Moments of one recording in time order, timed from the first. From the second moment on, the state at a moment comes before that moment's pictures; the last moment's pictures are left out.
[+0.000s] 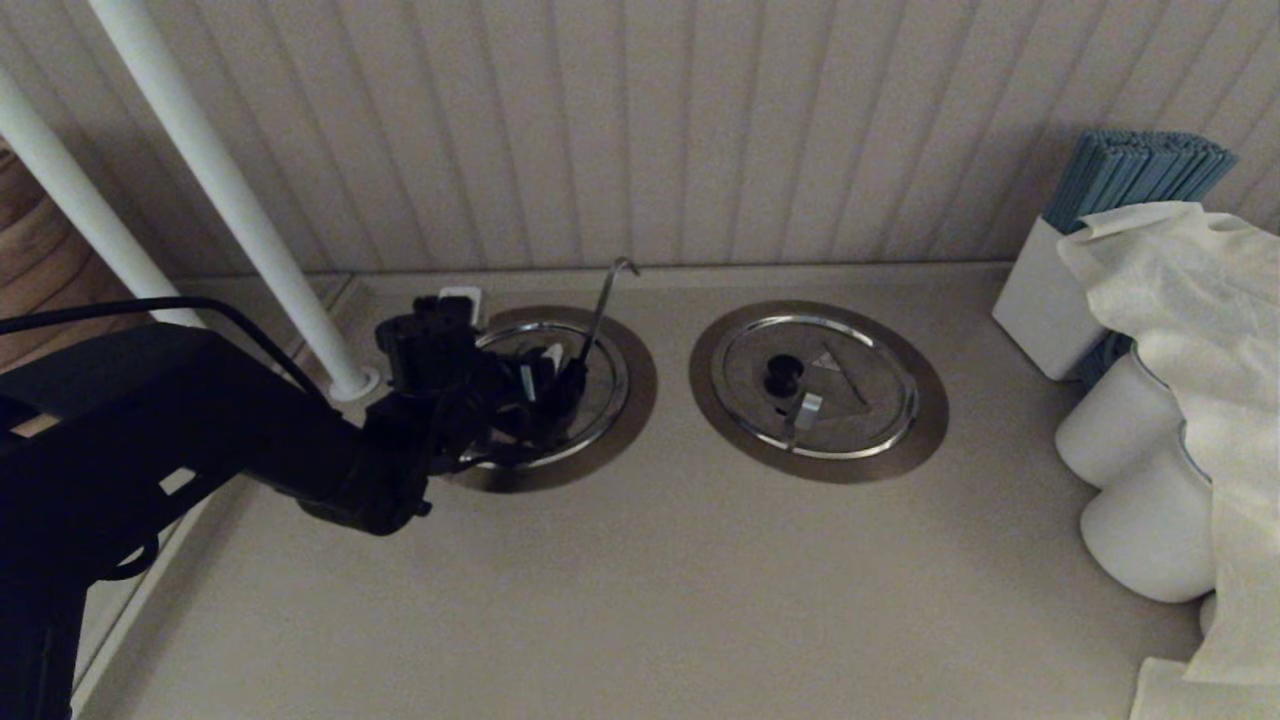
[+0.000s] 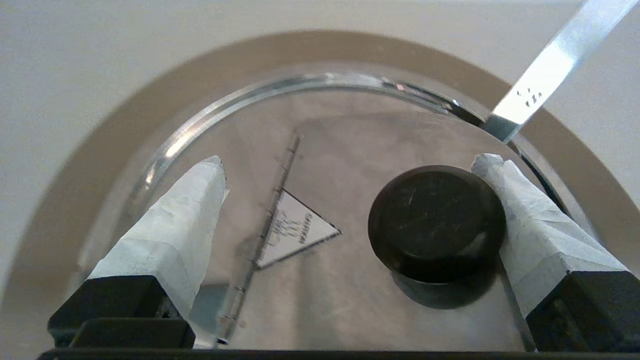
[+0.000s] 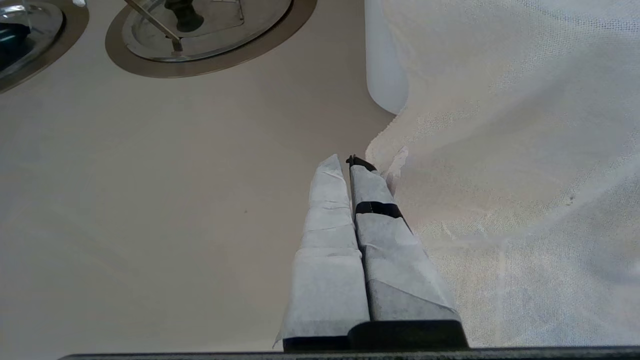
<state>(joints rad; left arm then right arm) -0.32 2.17 -1.12 -0.99 0.19 -0.08 0.00 0.00 0.00 -0.01 -0.04 0.10</state>
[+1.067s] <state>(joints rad) -0.21 2.14 -1.19 -0.99 0.18 -0.08 0.00 0.00 0.00 -0.01 -0.04 0.10</state>
